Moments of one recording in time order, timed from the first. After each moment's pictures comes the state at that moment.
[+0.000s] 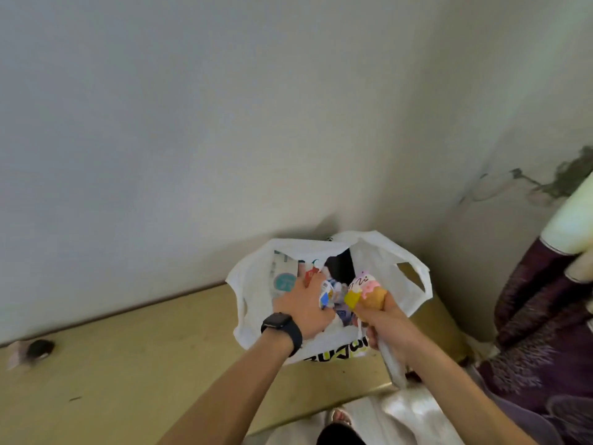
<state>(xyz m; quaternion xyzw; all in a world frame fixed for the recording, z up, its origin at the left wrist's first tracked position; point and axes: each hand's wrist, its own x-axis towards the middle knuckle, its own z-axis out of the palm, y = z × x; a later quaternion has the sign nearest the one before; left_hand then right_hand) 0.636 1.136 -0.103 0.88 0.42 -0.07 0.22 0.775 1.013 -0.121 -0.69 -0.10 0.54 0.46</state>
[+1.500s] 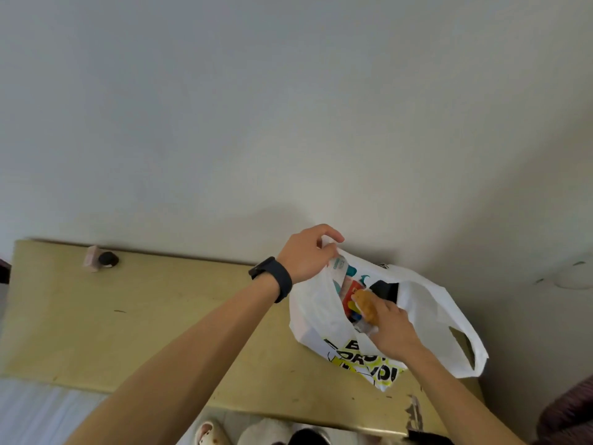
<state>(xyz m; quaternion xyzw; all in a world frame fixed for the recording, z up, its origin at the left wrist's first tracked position) 0.571 1.203 -0.012 0.72 0.49 0.18 0.46 0.776 1.094 -0.162 -0.77 -0.58 0.27 0.01</state>
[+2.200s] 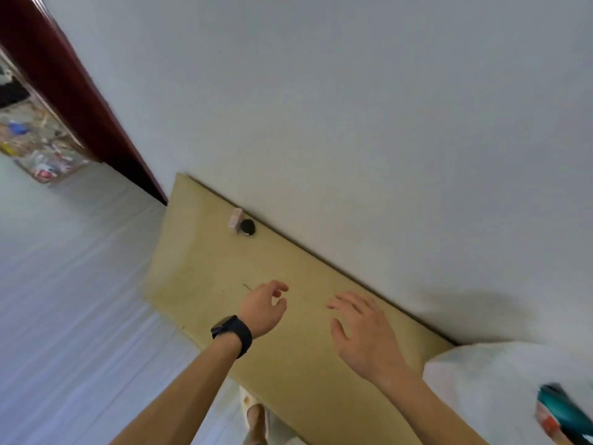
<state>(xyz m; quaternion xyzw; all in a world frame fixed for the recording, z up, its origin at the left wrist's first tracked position) 0.170 1.237 -0.158 0.52 0.74 0.16 0.38 0.395 1.248 -0.125 -0.50 -0.84 0.17 0.12</state>
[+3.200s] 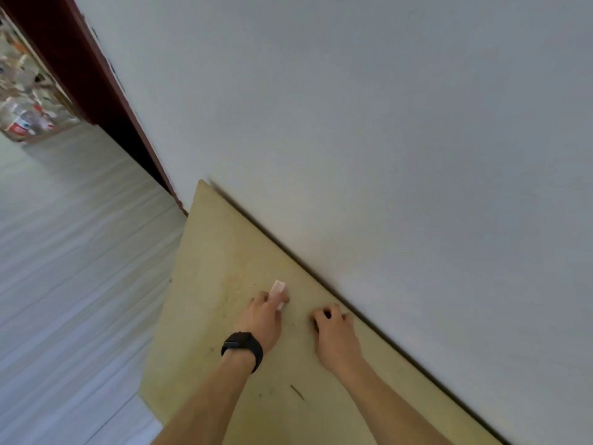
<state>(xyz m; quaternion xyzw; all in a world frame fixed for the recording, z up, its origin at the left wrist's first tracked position) -0.029 1.405 -0.329 0.51 0.78 0.14 0.34 0.138 1.449 -0.312 -0.54 -0.80 0.22 -0.15</state>
